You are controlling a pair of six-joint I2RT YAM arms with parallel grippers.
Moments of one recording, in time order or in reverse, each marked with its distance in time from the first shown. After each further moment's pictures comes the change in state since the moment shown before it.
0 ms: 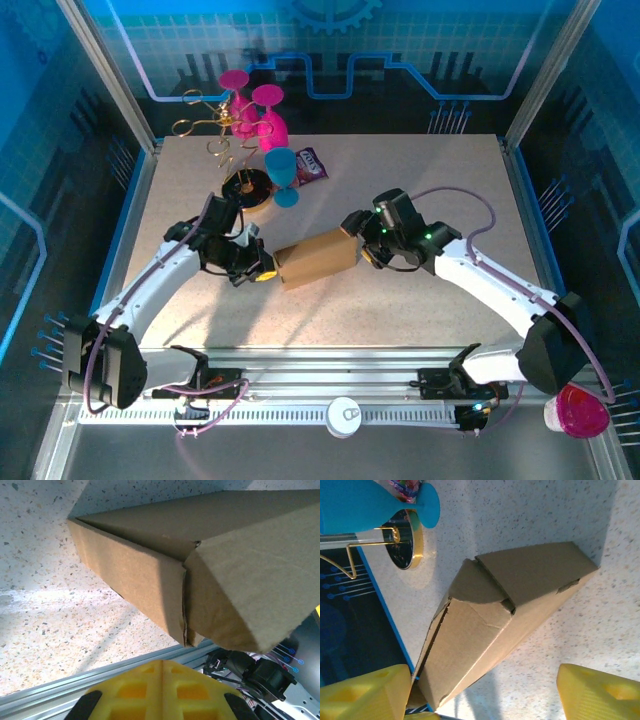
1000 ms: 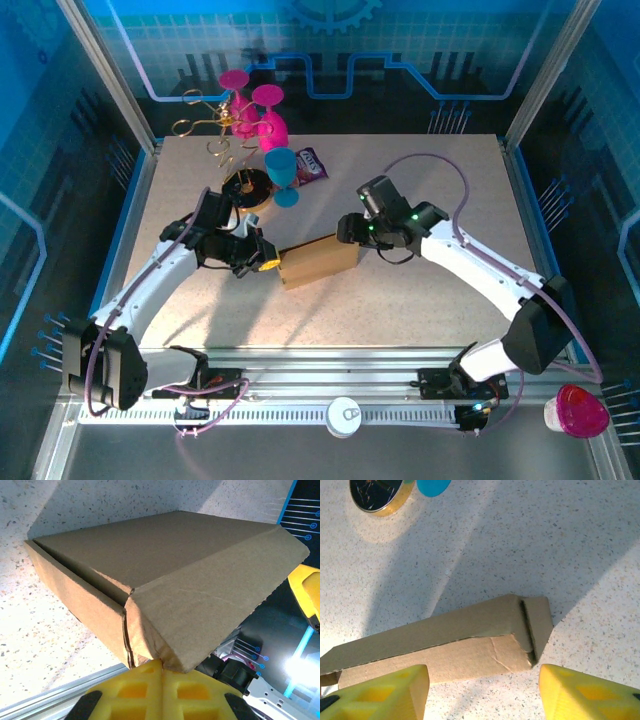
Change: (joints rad) left arm 0.029 -0.010 0.006 0.107 0.087 -0.056; right arm 0.032 0.121 0.212 -0.237 0.107 -0.639
